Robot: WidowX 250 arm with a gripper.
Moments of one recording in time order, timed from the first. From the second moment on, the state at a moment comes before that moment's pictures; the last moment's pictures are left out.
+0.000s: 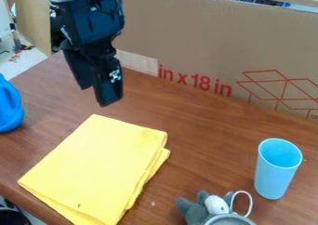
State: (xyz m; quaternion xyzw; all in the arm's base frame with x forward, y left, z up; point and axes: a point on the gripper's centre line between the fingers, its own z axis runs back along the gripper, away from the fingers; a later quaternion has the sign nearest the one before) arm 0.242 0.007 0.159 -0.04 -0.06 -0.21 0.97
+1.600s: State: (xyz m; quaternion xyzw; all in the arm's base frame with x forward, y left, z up) arm 0.245 -0.108 0.093 -0.12 -0.02 -0.28 0.95
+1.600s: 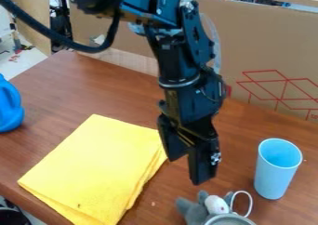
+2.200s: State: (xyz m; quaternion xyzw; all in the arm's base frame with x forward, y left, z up) arm 0.250 -0.115 0.080 -0.13 -0.01 -0.25 0.96
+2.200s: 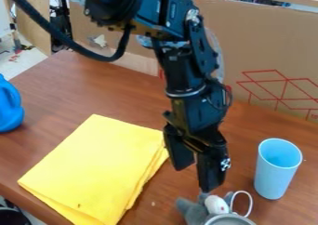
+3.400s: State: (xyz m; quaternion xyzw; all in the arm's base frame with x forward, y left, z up) arm 0.248 -0.131 0.048 -0.16 0.00 -0.23 0.96
